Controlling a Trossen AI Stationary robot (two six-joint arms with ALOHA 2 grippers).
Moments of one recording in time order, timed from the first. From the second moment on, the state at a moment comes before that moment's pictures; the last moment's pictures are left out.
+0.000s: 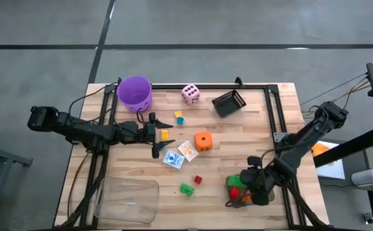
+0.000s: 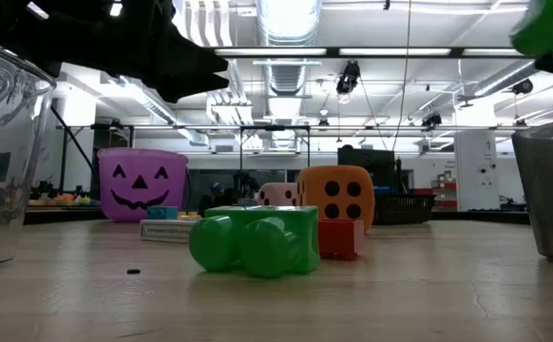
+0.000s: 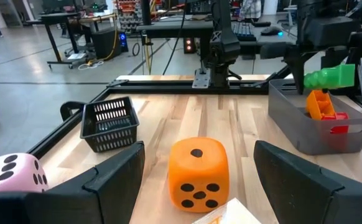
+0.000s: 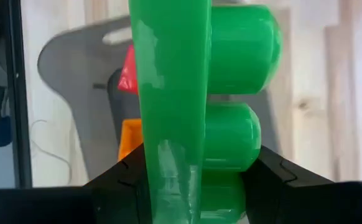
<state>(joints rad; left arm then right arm) -0.06 1.19 0.42 0.60 -0.20 0.03 0.78 1.37 0.94 -0.83 0.13 0.84</state>
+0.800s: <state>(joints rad) -0.06 1.19 0.42 0.60 -0.20 0.02 0.81 1.43 0.94 -0.89 0.11 1.03</state>
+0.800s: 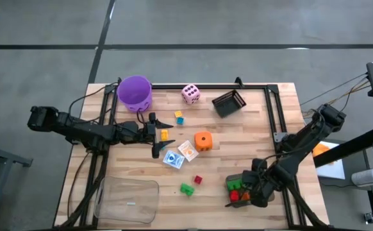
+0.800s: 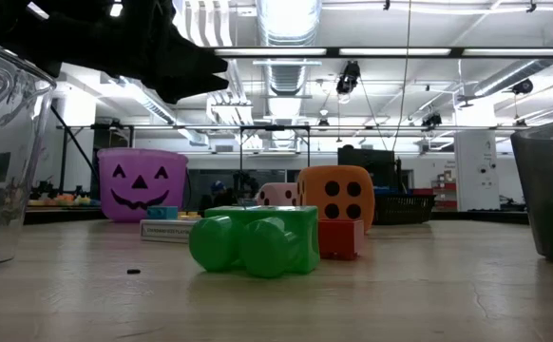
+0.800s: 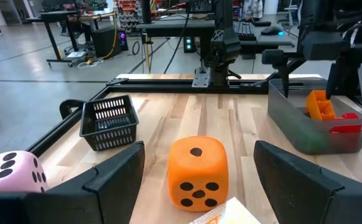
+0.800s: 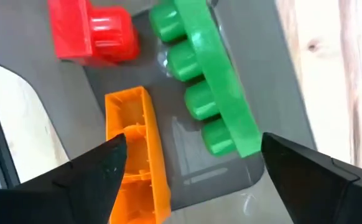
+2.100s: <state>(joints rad) -0.06 1.37 0.72 0.07 -0.35 -0.11 0.85 1.22 0.27 1.16 0.78 -0.32</state>
